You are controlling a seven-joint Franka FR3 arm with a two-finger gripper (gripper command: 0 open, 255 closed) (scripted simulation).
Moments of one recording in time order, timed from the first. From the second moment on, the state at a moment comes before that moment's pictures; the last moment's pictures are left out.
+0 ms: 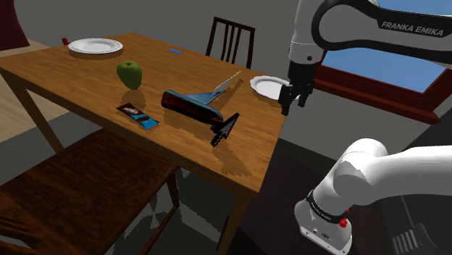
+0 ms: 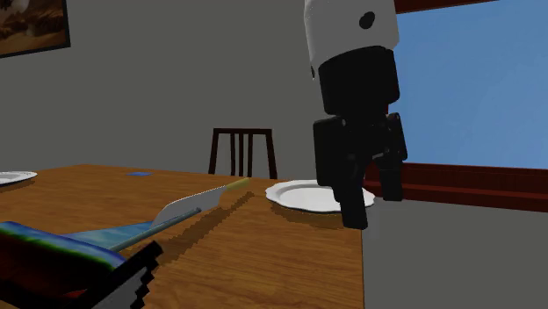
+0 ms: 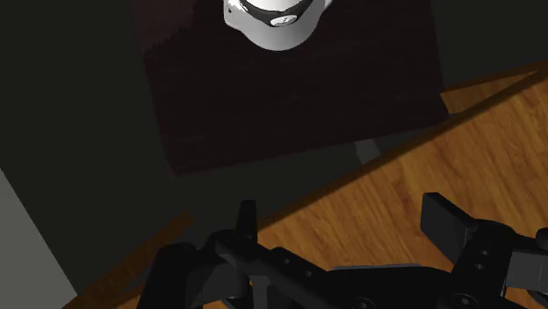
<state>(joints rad) -0.02 -0.80 0.02 -2.44 -0.01 1.44 0.16</state>
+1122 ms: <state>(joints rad) -0.10 -0.82 0.29 -2.44 0.50 1.79 0.90</state>
